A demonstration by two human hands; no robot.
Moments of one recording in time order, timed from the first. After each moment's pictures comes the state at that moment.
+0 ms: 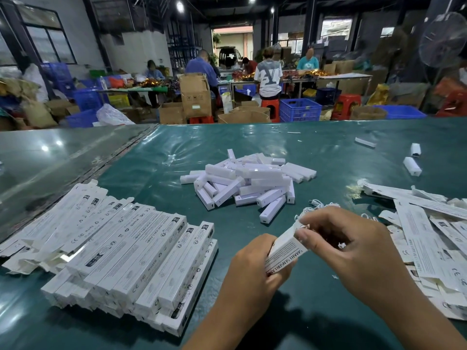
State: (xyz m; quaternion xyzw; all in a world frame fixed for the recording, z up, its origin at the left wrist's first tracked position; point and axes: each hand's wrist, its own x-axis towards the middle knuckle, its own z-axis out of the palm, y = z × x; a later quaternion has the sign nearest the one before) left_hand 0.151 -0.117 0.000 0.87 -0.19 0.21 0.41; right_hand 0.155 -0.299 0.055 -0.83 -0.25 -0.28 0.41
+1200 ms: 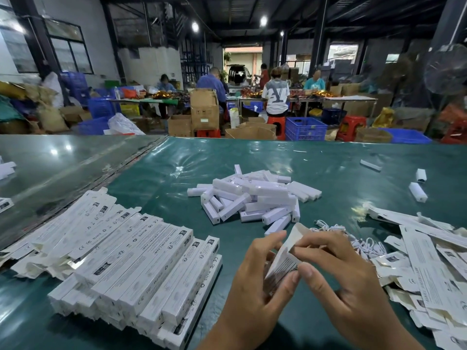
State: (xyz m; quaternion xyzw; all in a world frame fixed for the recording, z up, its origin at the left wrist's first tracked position) left_hand 0.145 -0.115 0.001 0.75 -0.25 0.27 0.56; right_hand 0.153 -0.282 0.042 -0.80 -0.33 -0.35 0.36
